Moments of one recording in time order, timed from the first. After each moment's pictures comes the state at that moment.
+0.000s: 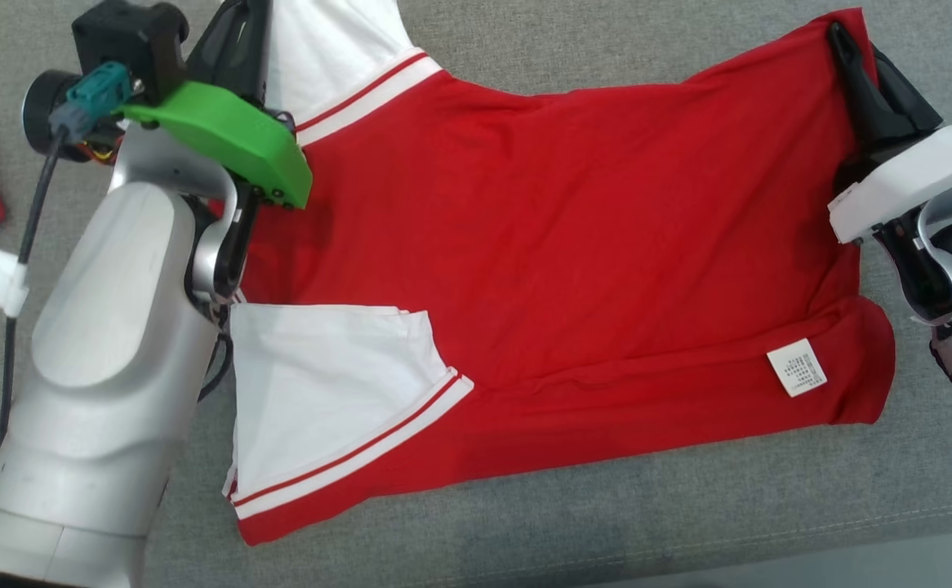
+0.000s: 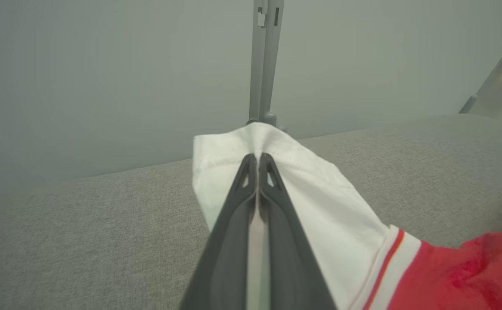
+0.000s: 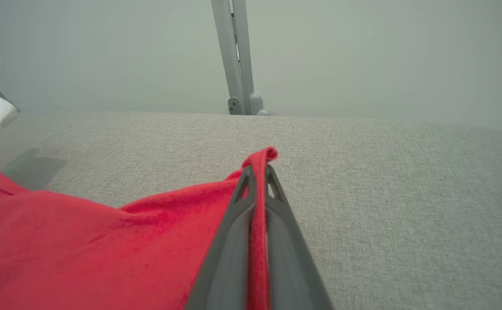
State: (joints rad) left arm -0.92 0.21 -0.43 0.50 -0.48 -0.02 -0.06; right arm -0.74 -0.49 0.36 0.37 0.62 0.13 -0.11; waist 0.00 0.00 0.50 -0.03
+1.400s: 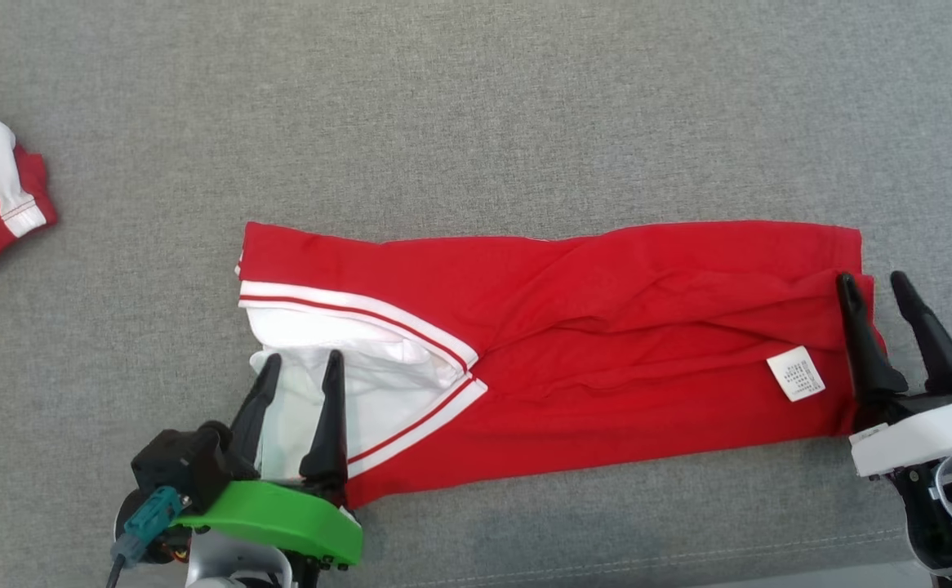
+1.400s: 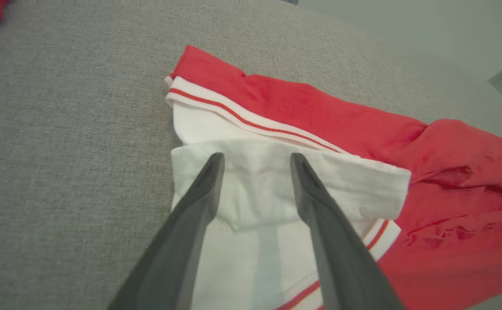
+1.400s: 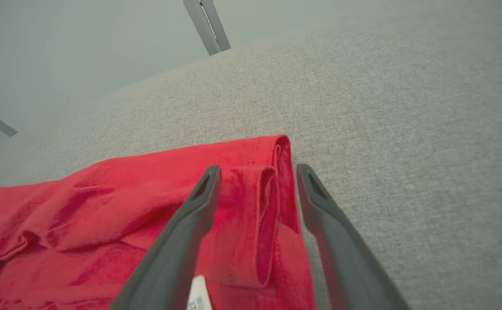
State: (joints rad) left arm -0.05 0.28 -0.46 -0.16 -0.59 0.27 -0.04; right arm -0.10 -0.38 0.10 0.05 0.67 0.13 -0.18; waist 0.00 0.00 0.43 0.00
